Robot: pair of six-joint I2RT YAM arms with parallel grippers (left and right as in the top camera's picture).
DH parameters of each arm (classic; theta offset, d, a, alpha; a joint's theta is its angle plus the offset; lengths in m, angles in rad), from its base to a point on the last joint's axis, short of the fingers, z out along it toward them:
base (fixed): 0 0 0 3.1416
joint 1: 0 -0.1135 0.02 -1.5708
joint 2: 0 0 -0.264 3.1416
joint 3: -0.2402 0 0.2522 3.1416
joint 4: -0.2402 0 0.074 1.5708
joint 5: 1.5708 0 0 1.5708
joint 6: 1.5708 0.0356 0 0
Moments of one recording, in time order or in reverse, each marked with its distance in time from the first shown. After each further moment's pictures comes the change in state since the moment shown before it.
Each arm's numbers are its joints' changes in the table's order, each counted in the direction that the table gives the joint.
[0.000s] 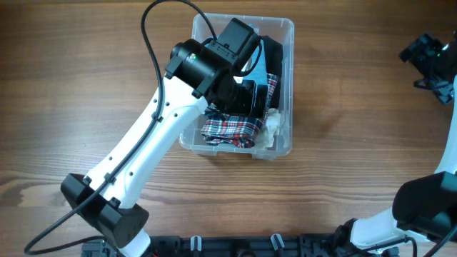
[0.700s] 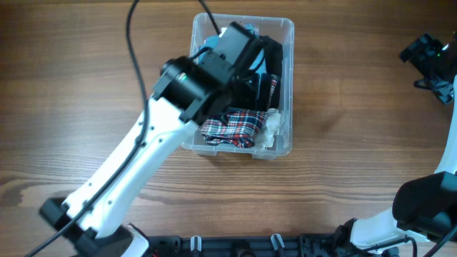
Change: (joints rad) left arm 0.050 0.142 0.092 0.236 -0.210 0.000; right arm 0.000 0.000 0.000 0.000 0.000 0.000
